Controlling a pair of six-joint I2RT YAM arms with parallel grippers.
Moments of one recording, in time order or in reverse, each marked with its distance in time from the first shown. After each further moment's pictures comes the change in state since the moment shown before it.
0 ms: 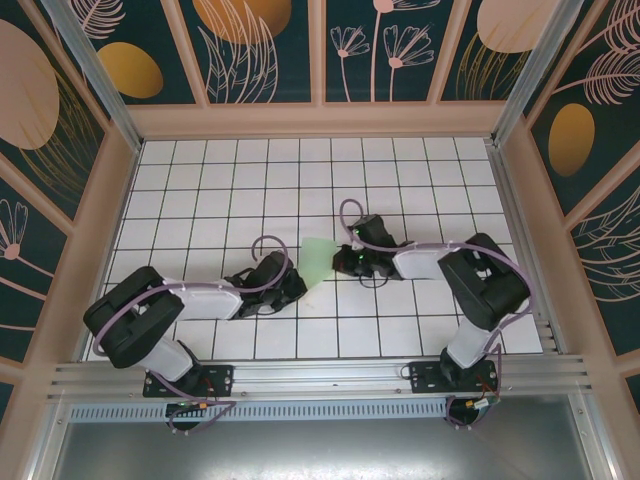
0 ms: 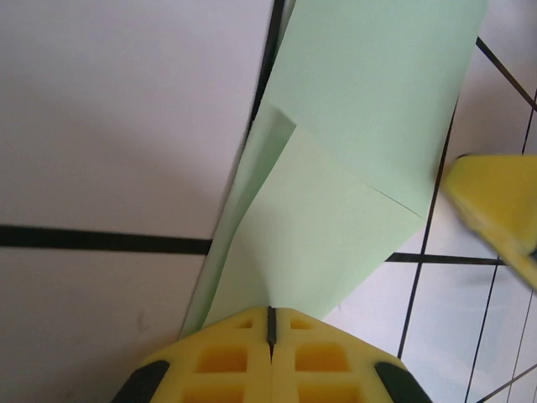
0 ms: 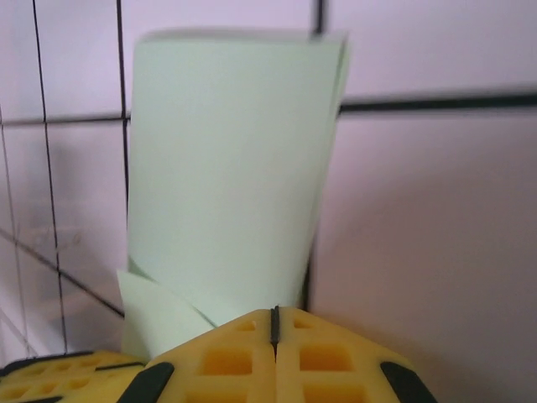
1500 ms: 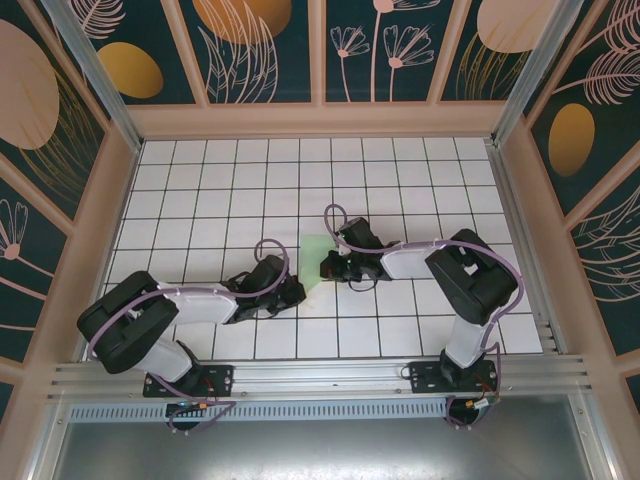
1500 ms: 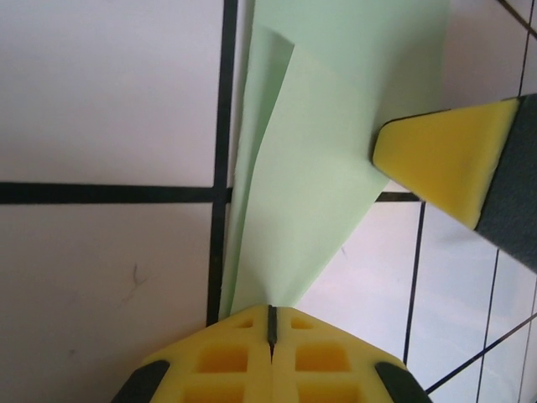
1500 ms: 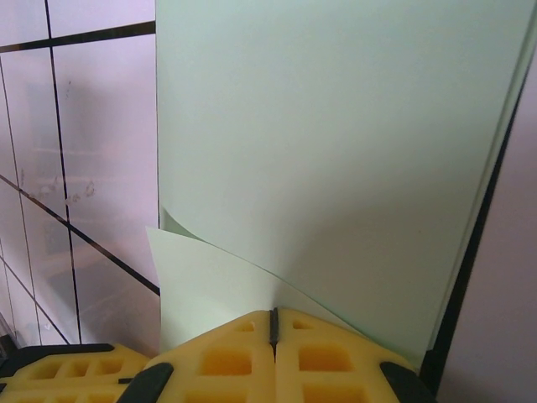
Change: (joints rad) left arm 0.001 -0.060 -0.062 -0.009 0.068 0.123; right arm 0.088 0.100 0.058 0.000 -0.064 0.009
